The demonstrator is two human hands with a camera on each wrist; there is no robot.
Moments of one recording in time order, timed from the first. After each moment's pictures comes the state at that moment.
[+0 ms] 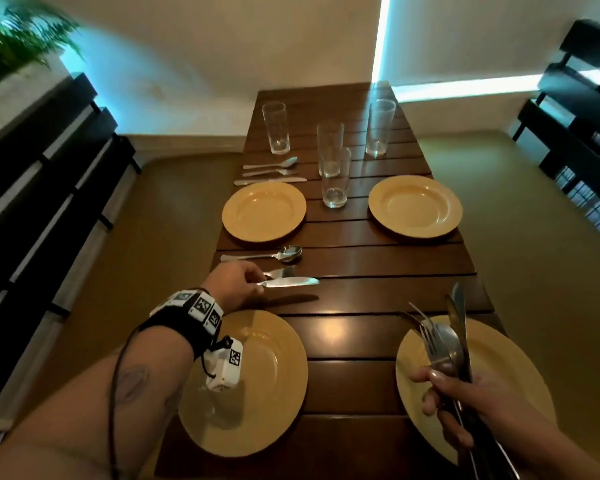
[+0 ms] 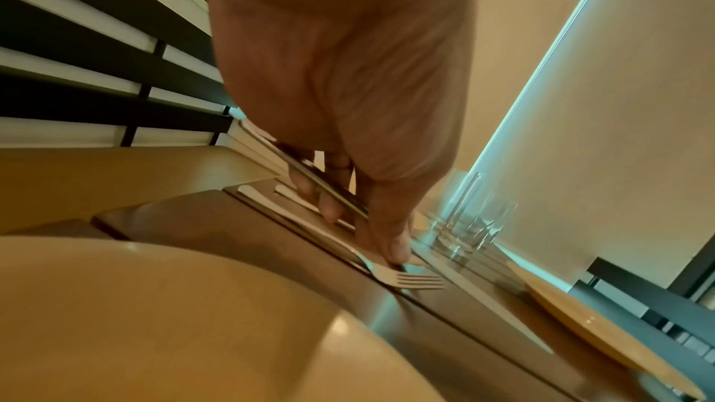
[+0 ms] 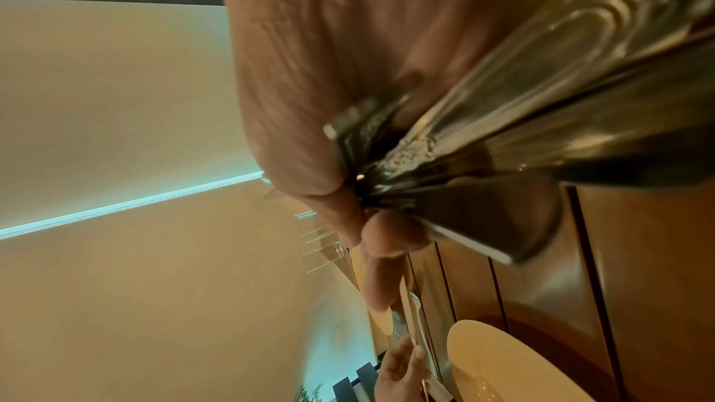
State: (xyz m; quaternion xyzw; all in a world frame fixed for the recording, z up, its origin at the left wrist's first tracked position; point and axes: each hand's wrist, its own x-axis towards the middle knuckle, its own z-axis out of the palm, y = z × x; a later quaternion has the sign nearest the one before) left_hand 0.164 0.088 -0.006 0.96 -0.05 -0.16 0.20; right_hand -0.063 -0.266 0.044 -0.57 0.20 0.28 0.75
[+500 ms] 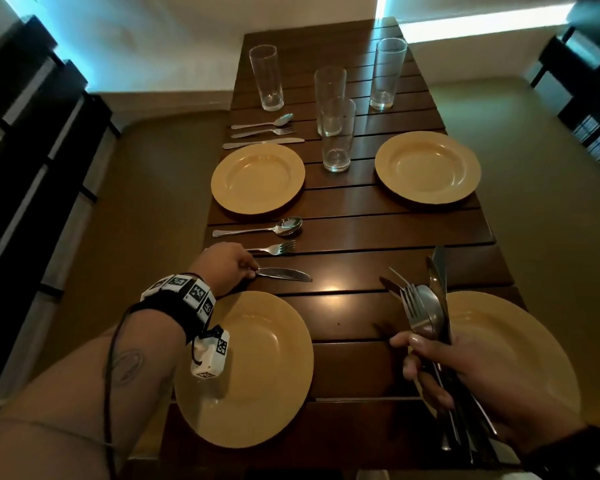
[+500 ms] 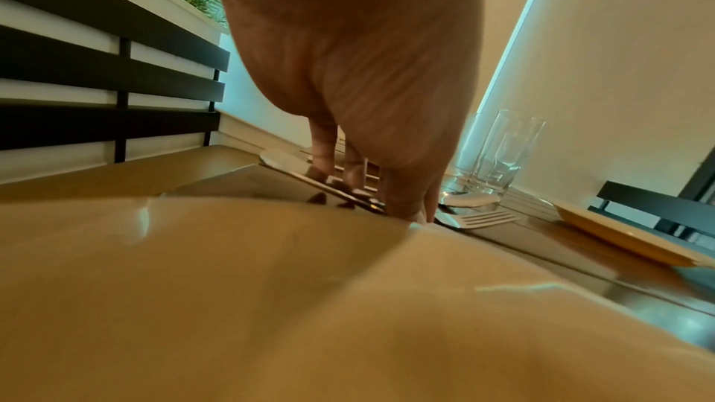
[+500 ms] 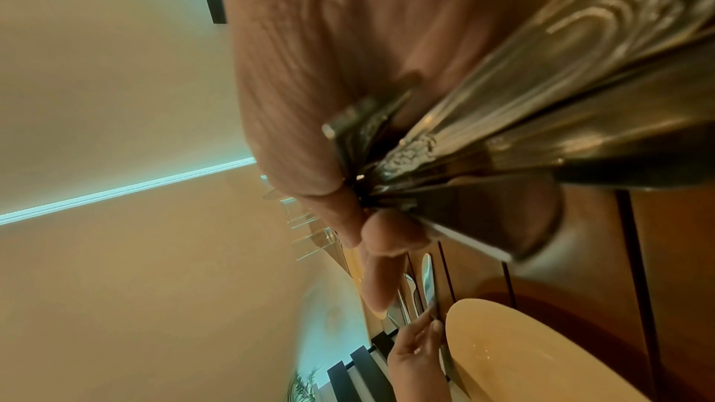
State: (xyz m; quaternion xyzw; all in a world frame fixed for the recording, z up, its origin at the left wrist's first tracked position) left_hand 0.189 0.103 -0.042 0.97 -0.13 -0.18 0.09; right_hand -0.029 -0.236 0.037 -0.55 0.21 0.29 0.76
